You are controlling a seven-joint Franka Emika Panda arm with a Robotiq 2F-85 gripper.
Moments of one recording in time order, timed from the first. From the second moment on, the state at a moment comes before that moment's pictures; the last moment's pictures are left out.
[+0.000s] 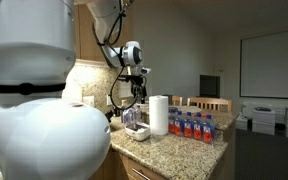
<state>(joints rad) 0.13 0.02 0.30 -2.01 -0.08 2.19 0.87</state>
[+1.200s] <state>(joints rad) 0.28 0.32 0.17 -1.86 -0.08 2.29 0.95</state>
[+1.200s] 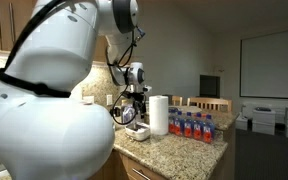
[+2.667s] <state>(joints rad) 0.47 0.44 0.10 -1.81 -0.11 2.44 1.80</state>
